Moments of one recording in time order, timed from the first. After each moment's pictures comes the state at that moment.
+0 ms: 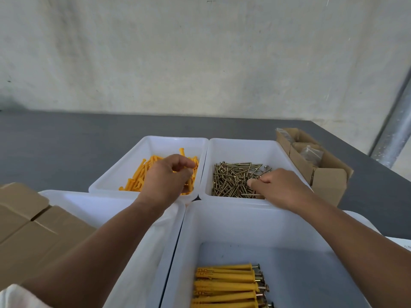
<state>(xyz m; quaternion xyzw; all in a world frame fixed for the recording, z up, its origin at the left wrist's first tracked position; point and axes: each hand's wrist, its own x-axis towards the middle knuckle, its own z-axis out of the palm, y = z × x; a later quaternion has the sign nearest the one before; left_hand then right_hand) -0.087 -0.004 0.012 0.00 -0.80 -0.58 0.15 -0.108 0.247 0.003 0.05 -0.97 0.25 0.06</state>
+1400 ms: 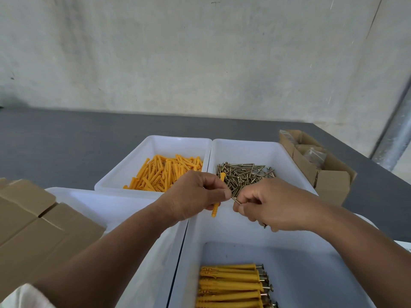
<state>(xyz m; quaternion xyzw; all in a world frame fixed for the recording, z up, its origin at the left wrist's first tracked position) -0.066 0.016 0.017 -0.15 -0.83 -0.54 -0.05 -0.045 0.212 0.044 0.19 -0.95 0.22 -0.10</state>
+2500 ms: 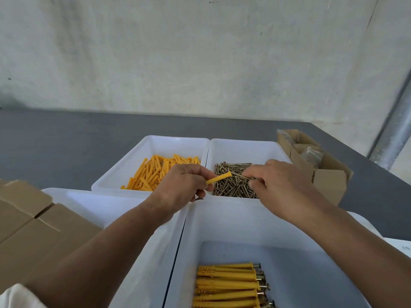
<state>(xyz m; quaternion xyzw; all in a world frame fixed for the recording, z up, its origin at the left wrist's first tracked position) -0.067 0.010 0.026 -0.06 -0.80 -0.59 -0.01 -0.062 0.223 0.030 0.16 -0.96 0.12 0.19</state>
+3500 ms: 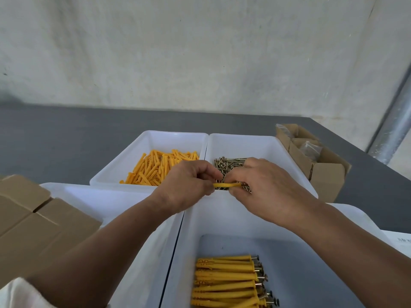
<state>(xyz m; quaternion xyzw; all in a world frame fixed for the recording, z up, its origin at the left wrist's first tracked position) -0.061 0.017 0.024 -0.12 -0.85 -0.51 0.02 -0.050 0.203 0.031 0.25 -0.95 0.10 0.17</state>
